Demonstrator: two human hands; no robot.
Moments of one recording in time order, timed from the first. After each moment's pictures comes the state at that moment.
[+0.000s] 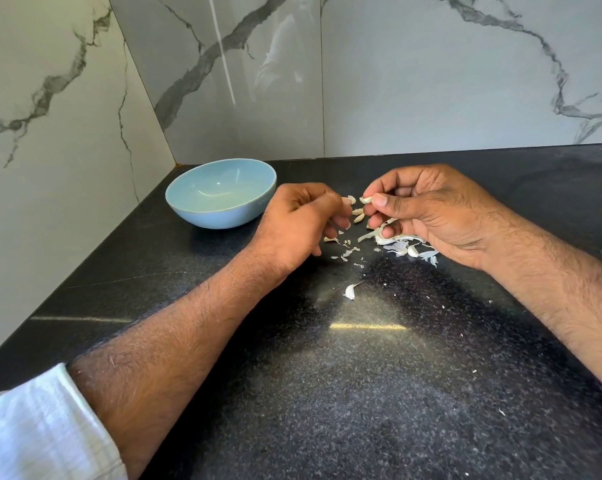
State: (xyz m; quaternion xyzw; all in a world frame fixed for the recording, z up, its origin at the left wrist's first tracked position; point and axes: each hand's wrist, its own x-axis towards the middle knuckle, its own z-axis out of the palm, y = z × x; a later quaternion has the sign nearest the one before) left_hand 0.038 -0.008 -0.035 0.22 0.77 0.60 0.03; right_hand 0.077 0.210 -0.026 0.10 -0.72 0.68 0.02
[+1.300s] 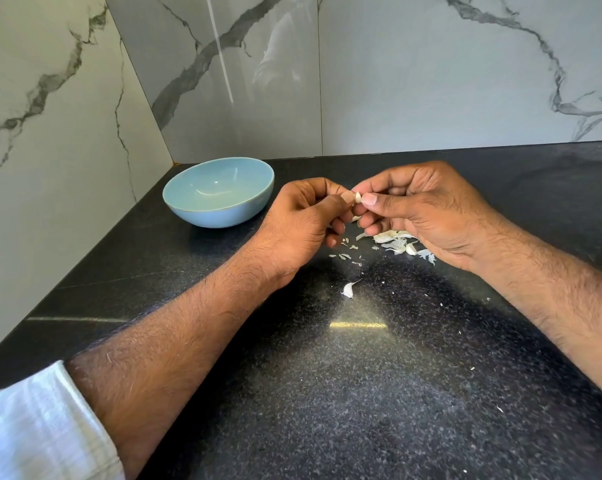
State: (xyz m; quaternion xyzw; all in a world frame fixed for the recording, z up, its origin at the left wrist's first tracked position) left_hand 0.040 -0.001 -0.037 0.24 0.69 0.68 0.09; right_hand 0.082 0.197 -0.027 0.12 -0.74 0.66 0.07
